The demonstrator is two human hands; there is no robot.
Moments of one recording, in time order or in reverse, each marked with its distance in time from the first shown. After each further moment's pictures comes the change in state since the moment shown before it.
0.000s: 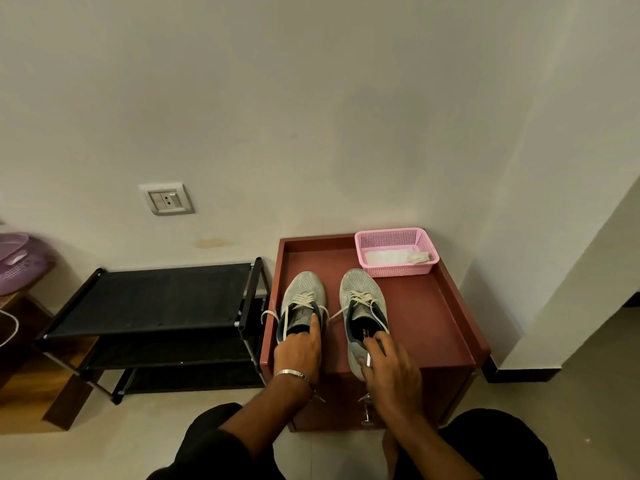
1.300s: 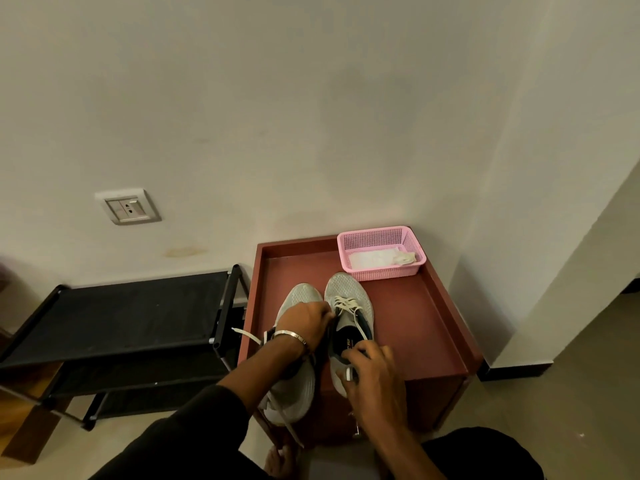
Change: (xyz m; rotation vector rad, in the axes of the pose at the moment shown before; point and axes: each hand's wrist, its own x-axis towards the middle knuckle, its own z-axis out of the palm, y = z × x) left_hand 0.095 0.022 -0.029 -0.405 0.046 0.174; right_hand 0.020 -0.005 0.001 0.206 -0.051 0.122
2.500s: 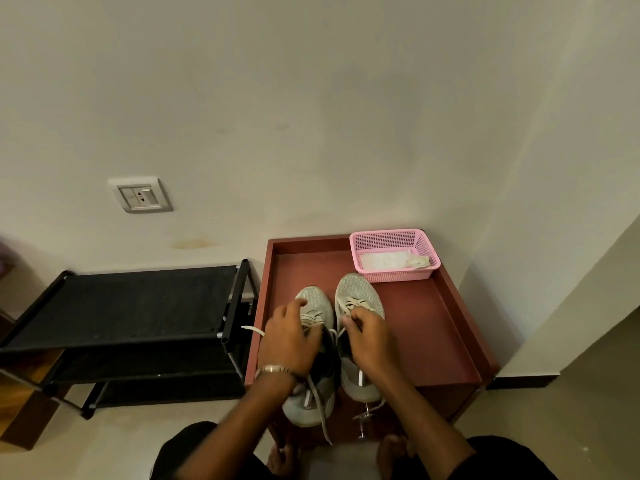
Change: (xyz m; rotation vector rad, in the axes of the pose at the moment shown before) left_hand -0.069 -0.014 -0.023 -0.311 0.208 -0.243; right_hand 0.067 -0.035 -0.008 0.372 -0.113 0.137
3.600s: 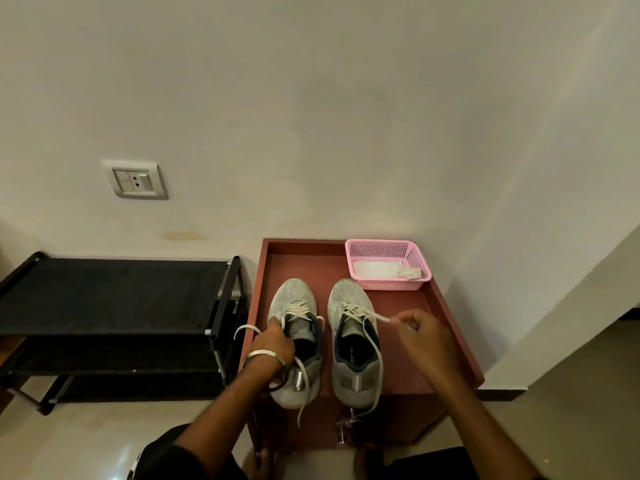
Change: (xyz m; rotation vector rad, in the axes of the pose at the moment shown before) left_hand 0.028 -0.044 0.010 -0.108 -0.270 -0.325; right_hand -0.001 0.015 -0.080 -0.080 0.097 0.181
